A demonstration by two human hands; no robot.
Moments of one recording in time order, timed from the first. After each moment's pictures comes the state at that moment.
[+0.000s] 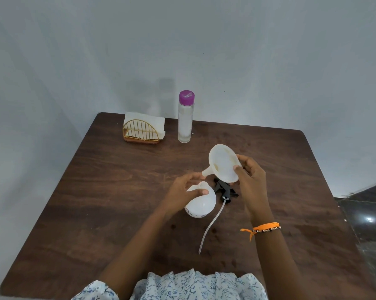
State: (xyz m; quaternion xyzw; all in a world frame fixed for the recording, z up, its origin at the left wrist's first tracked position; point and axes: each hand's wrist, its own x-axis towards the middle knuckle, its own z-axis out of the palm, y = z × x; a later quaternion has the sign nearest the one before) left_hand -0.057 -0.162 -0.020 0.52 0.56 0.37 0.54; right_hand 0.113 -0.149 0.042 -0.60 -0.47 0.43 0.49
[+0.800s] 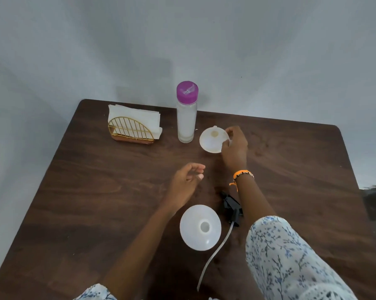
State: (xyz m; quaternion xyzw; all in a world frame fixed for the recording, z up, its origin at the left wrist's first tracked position) left_hand -0.054 -0.065 -0.053 0.45 0.64 0.36 0.51; right_hand 0.080 0.050 -0.067 -0.68 -0.58 0.30 0.35
